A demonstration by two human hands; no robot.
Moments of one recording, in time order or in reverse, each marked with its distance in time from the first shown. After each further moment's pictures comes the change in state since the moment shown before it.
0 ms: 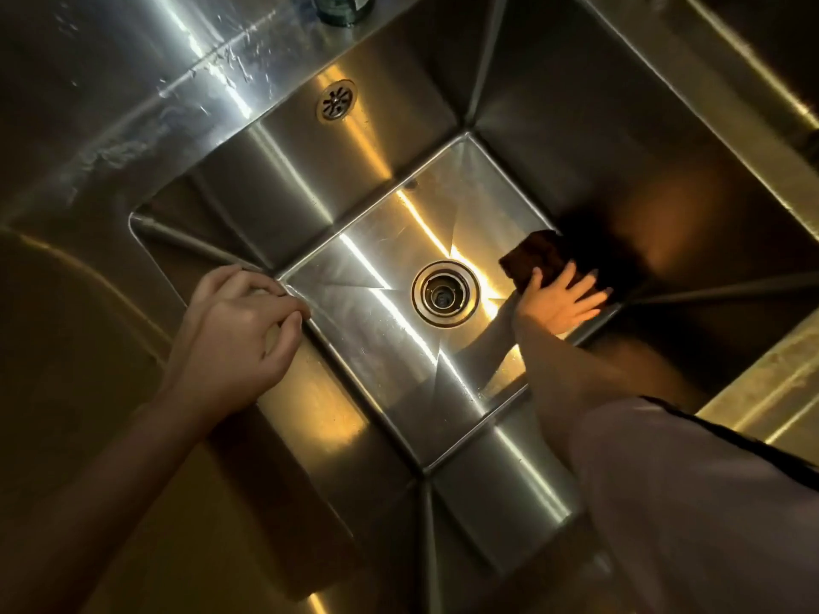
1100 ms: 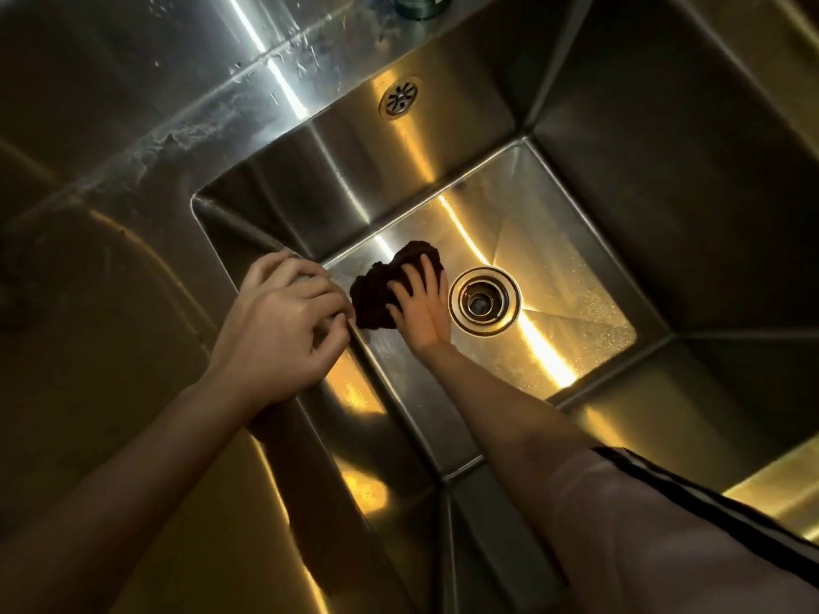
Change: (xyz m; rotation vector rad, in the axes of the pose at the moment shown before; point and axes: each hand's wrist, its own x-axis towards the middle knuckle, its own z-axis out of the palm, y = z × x) left_hand -0.001 0.001 -0.005 0.029 -0.080 0.004; right_hand -0.164 -0.105 0.044 -0.068 -0.340 -1.235
